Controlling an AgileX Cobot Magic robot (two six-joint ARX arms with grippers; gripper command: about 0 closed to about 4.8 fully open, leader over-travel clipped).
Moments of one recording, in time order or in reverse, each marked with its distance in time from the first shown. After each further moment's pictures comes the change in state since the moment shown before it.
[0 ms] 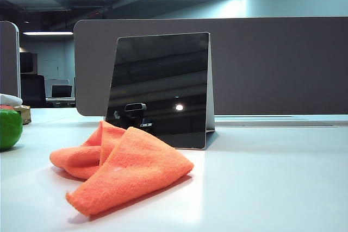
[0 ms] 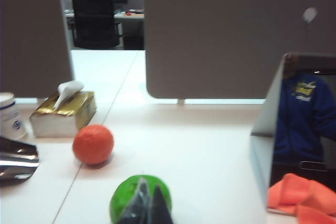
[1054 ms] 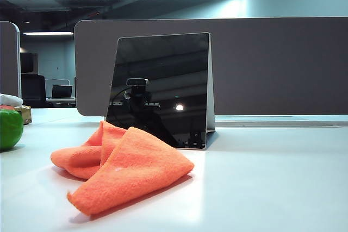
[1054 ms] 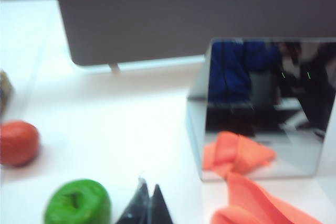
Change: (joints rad) left arm -0.001 0.539 0.442 -0.186 0.260 0.042; right arm 0.003 0.368 0.474 -0.412 -0.080 -0.060
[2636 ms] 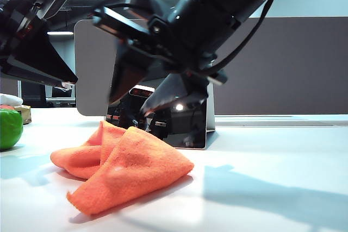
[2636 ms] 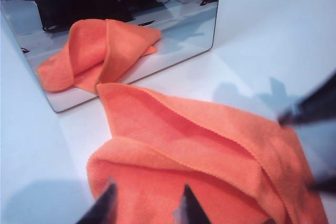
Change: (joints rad) left arm -0.198 0.621 0.027 0.086 0.282 0.232; right arm 0.926 1.154 0.155 0.533 0.114 0.528
